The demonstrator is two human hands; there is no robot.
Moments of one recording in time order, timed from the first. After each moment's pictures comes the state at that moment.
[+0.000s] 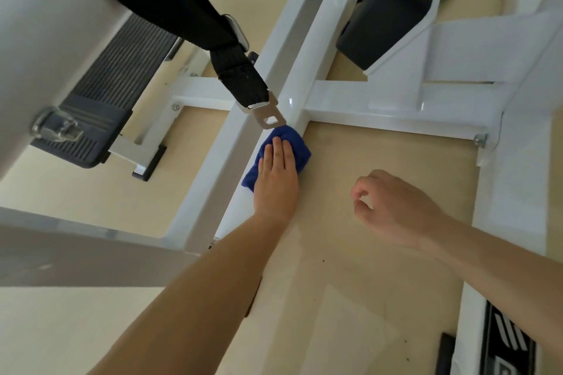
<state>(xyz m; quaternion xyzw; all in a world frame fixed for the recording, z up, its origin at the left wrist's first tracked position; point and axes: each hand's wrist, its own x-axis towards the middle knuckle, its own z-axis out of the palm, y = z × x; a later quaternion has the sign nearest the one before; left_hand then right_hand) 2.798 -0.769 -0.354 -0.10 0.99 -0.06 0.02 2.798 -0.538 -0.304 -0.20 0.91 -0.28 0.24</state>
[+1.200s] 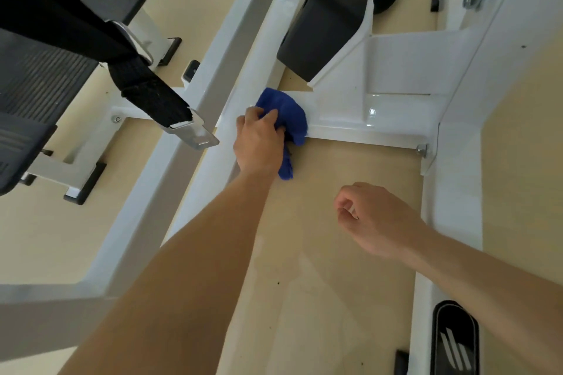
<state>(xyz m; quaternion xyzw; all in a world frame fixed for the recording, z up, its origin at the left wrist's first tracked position) 2.690 -0.716 -0.330 -0.12 0.98 0.11 -0.09 2.781 -0.498 -0.321 -0.16 0.91 -0.31 0.24</state>
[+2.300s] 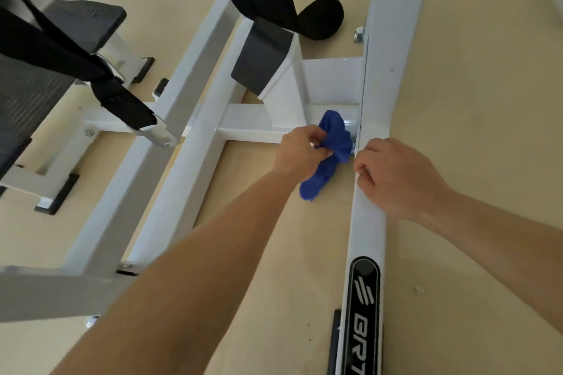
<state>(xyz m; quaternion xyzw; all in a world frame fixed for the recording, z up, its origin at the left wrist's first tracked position) 2.721 -0.573 -0.300 -0.03 0.93 0.36 0.07 2.774 -0.383 -0.288 -0.21 0.96 -0.16 -0.01</state>
